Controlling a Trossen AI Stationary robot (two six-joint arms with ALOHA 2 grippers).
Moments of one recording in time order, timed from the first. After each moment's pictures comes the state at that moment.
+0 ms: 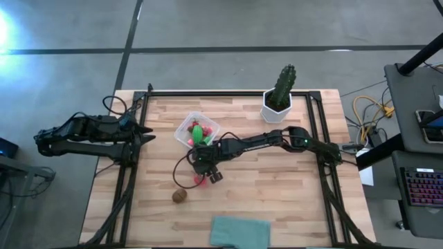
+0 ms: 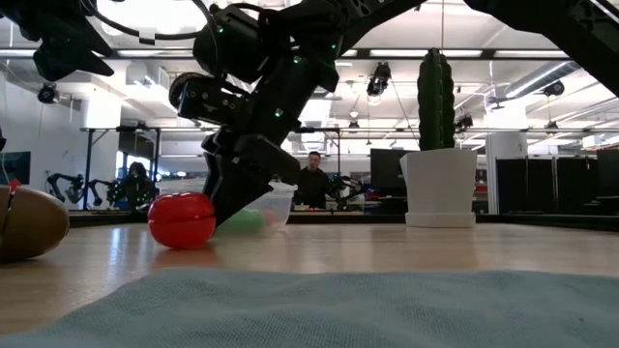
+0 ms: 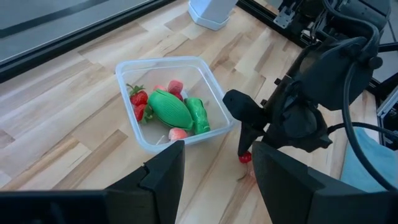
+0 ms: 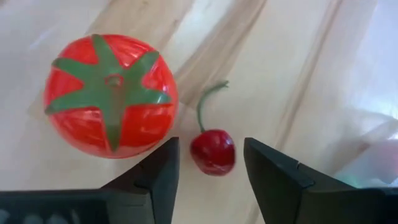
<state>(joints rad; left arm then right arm) -0.01 0.41 0.78 -1.00 -0.27 -0.57 0.06 2.38 1.91 -0.54 -0.06 -0.50</state>
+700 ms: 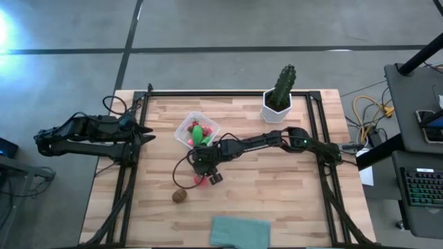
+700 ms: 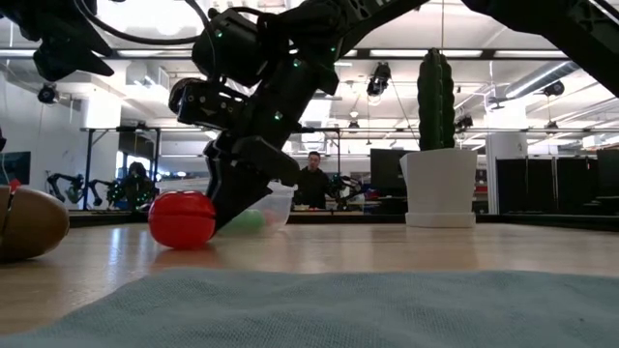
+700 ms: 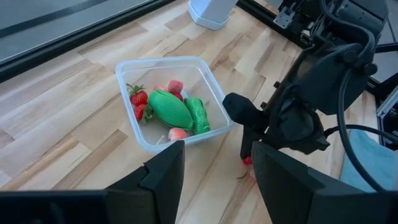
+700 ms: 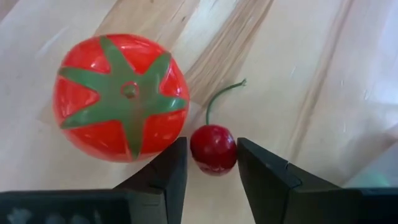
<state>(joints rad) -0.01 0.41 0.78 -1.00 -0.27 -0.57 0.06 2.39 1.91 -0.54 -0.09 -0.44</state>
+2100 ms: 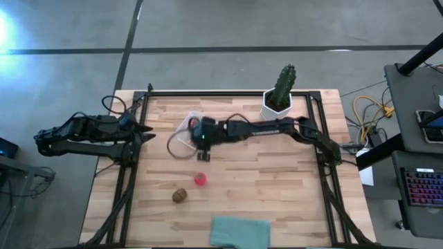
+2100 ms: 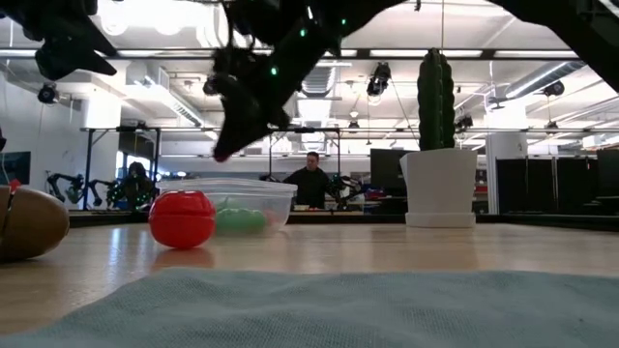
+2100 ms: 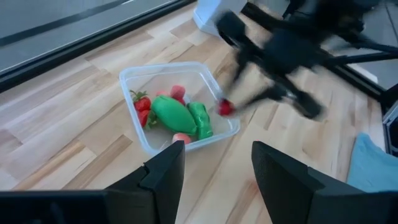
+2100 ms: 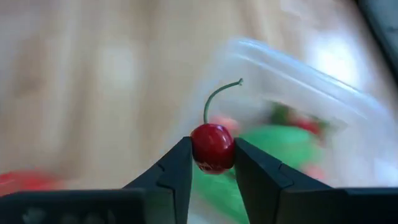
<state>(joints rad) 0.00 0.41 0.78 -0.99 -0.30 -0.57 -0.04 2.23 1.91 -0.49 0.13 -0.04</state>
